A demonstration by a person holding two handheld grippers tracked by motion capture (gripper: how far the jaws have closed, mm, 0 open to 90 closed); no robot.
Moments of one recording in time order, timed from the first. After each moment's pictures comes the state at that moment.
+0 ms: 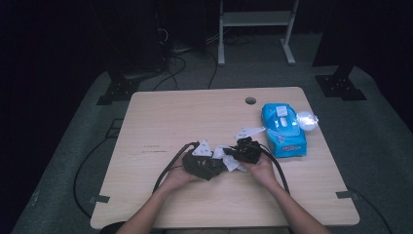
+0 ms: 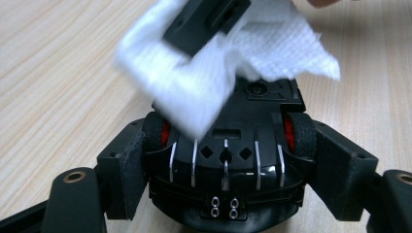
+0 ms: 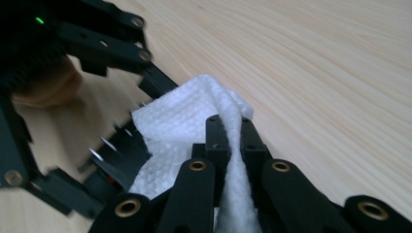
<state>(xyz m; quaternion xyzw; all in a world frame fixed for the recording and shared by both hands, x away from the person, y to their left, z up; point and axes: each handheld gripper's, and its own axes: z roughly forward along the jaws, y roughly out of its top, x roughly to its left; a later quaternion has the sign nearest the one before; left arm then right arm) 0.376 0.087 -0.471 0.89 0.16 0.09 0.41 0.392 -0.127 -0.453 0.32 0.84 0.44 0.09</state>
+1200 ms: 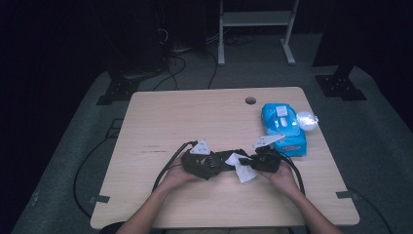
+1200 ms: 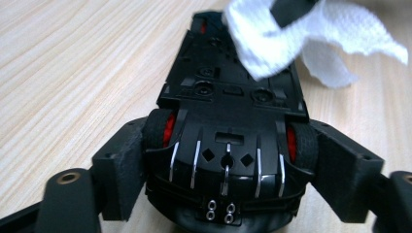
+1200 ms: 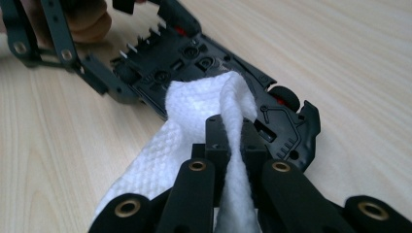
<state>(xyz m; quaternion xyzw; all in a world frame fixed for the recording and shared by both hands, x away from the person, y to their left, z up) 0.381 0.094 -0.471 0.89 0.17 0.06 0.43 0.364 -0.183 -0.456 0.31 0.85 0.43 0.05</state>
